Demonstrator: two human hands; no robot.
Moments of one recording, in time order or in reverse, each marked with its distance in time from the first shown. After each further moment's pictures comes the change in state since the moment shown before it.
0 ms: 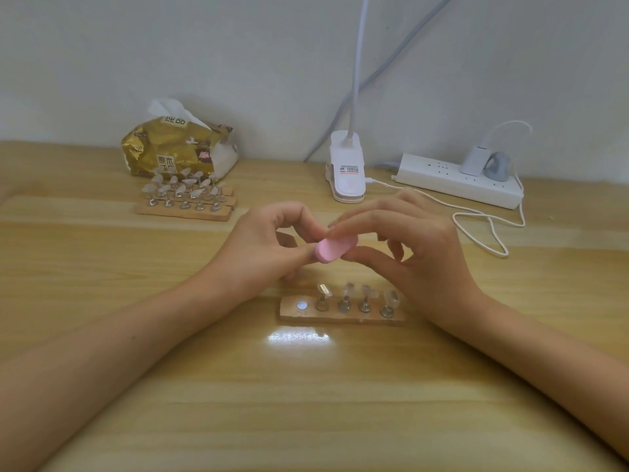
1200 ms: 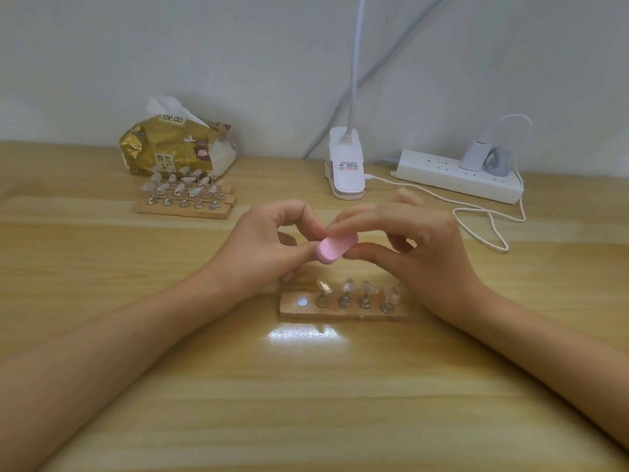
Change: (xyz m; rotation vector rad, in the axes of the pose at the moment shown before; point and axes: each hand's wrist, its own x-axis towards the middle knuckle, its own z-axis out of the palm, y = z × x) left_hand -0.001 0.002 0.001 0.022 -0.025 -0.013; right_hand -0.001 0.007 0.001 0.135 0.008 0.016
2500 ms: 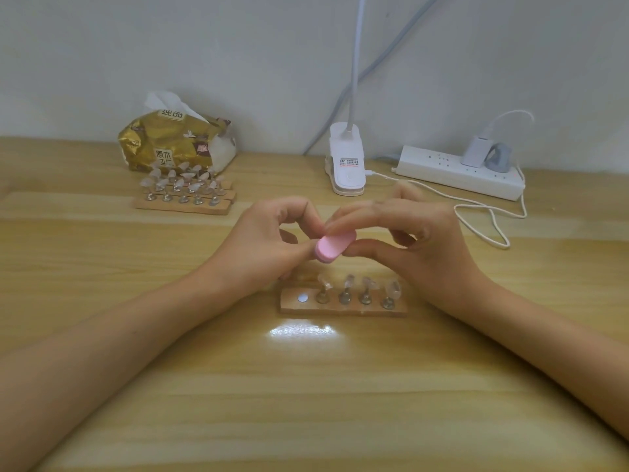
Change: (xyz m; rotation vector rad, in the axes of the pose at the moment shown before) left_hand 0.000 -0.001 0.001 0.033 -0.012 0.022; right_hand 0.003 -0.005 -0.001 0.009 -0.046 0.018
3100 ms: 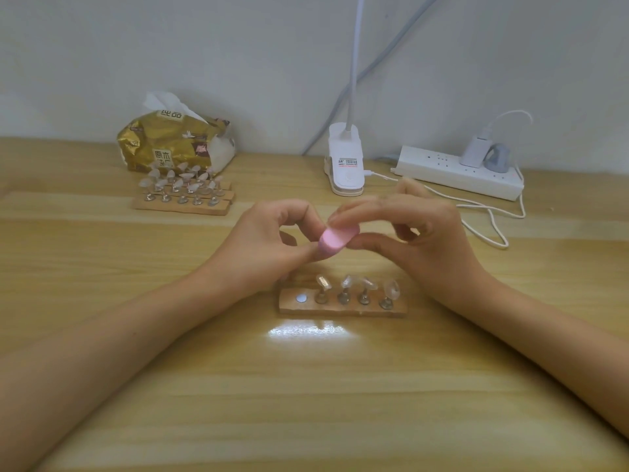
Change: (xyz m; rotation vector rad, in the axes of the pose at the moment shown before) left_hand 0.000 -0.001 0.000 0.021 -0.005 -0.019; right_hand 0.001 0.003 -0.004 0.021 0.013 0.026
